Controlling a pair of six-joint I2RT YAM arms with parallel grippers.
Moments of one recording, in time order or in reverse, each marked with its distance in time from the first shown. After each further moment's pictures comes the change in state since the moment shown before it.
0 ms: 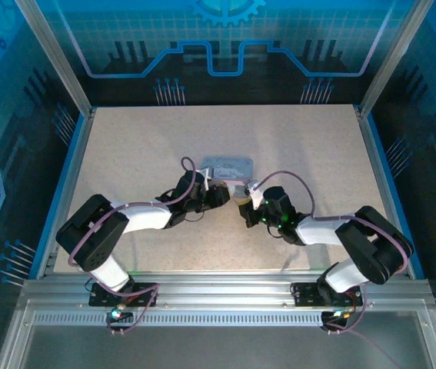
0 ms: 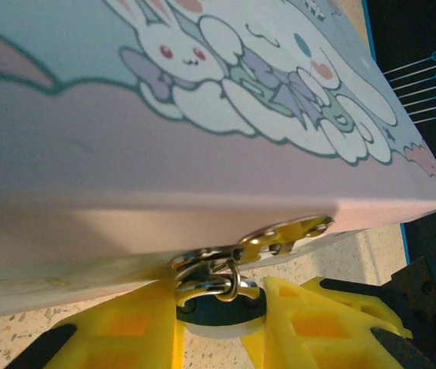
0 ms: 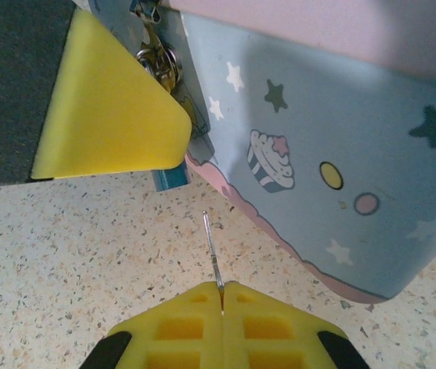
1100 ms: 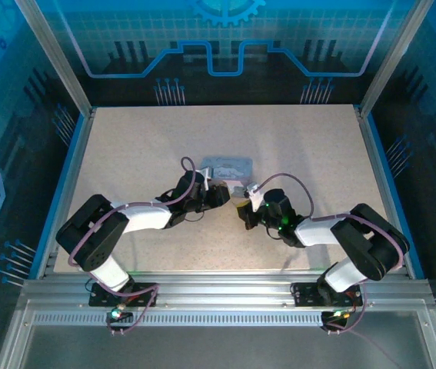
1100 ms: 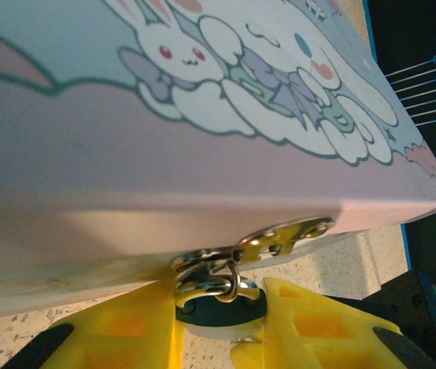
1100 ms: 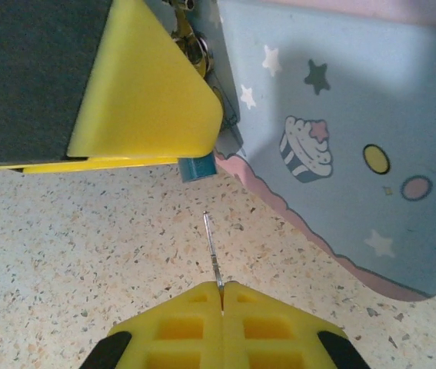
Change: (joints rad) left arm 0.000 0.000 0.000 0.000 -0.007 -0.003; right arm 0.006 0.028 -0.034 0.095 -0.038 0.001
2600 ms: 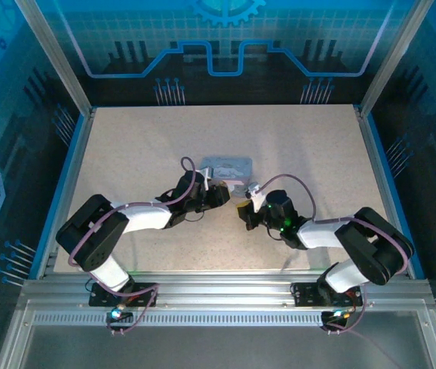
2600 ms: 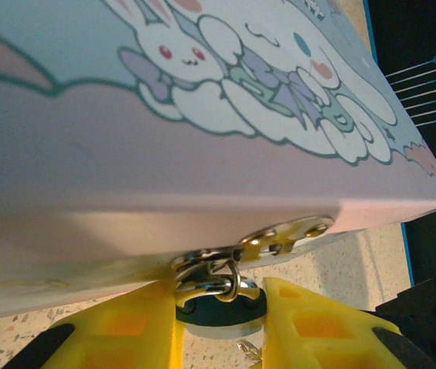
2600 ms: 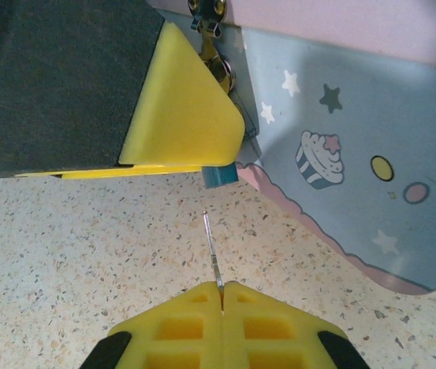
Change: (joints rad) left arm 0.000 0.000 0.000 0.000 0.000 0.000; right arm 0.001 -0.035 -0.017 0.018 -0.015 0.008
